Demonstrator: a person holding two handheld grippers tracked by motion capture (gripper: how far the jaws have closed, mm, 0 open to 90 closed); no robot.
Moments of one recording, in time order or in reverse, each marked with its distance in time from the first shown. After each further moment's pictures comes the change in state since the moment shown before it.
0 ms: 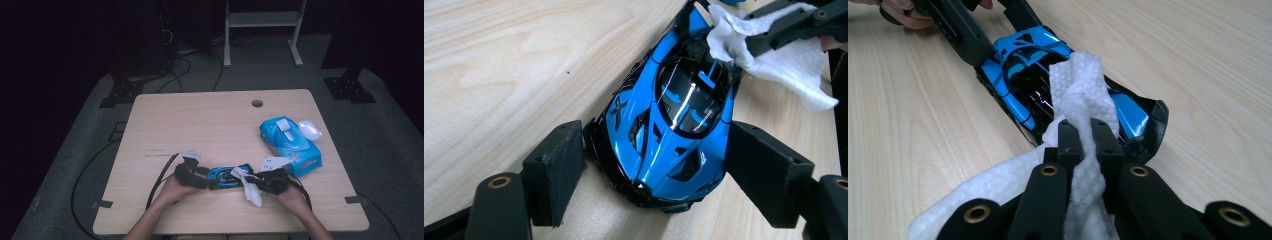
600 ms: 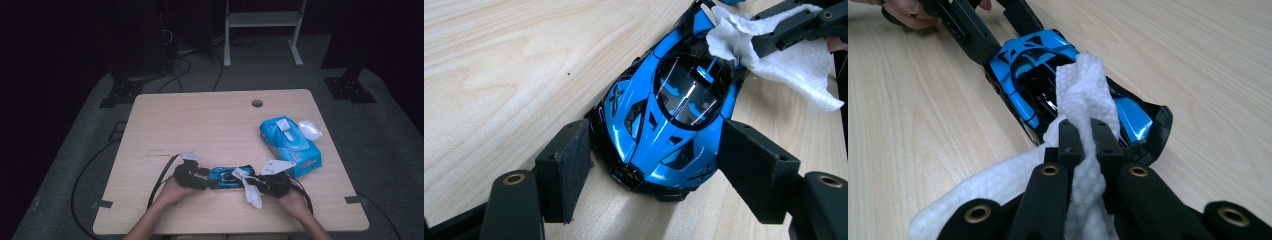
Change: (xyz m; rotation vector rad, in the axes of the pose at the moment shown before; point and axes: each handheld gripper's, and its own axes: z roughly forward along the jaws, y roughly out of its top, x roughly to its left) left arm -0.003 -0.004 -0.001 -0.018 0.012 0.030; right arm 0.007 -0.006 -0.004 -0.023 -0.022 -0.016
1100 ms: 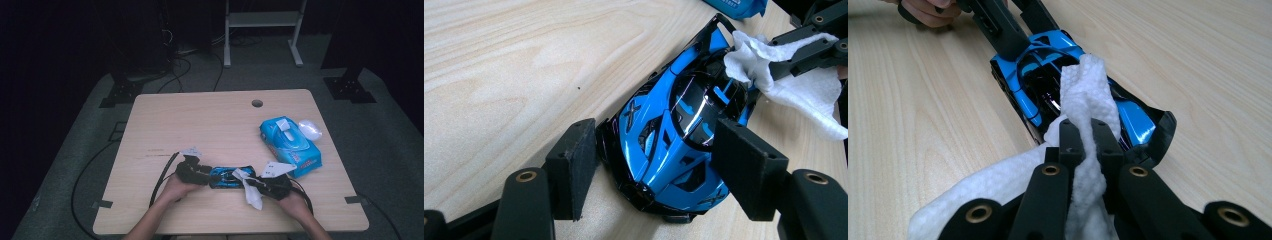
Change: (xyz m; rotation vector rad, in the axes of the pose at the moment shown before) left arm 0.007 0.006 0.007 -0.018 -0.006 -0.053; right arm 0.003 -0.004 -0.001 -0.019 -0.007 -0.030
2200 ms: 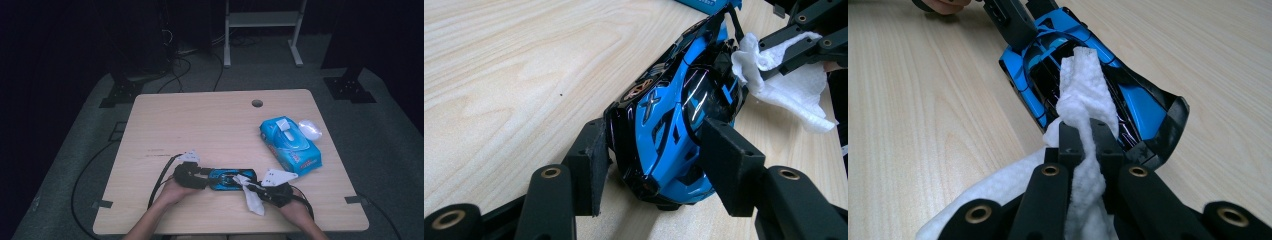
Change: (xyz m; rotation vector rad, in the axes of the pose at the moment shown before) left arm -0.012 -0.007 -0.010 -0.037 0.000 0.124; right arm 0.016 -0.007 -0.006 -0.021 -0.015 -0.063
